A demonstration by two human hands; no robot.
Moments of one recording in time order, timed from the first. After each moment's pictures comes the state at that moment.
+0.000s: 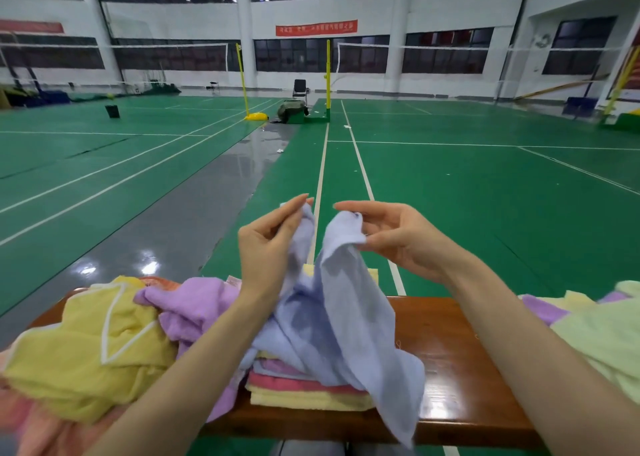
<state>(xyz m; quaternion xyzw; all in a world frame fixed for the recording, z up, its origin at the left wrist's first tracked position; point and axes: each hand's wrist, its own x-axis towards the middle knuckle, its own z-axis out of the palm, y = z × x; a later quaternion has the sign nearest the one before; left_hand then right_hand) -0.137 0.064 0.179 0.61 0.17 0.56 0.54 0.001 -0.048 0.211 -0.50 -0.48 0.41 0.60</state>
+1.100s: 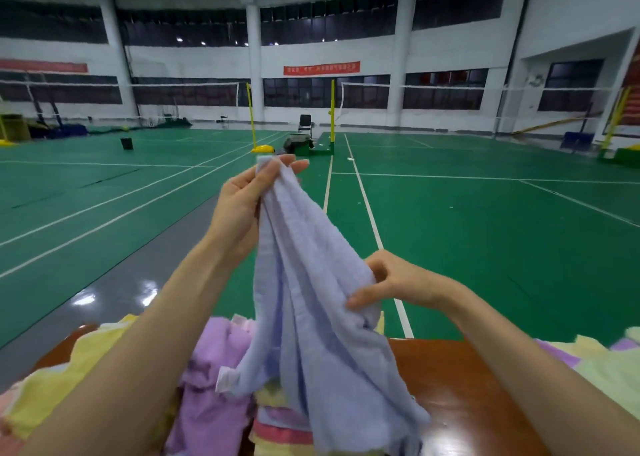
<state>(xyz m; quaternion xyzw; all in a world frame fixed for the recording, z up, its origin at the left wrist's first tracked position) -0.152 0.113 0.277 0.59 0.03 0.45 0.67 0.004 -0.032 0.227 -0.63 -0.63 0.29 0.33</state>
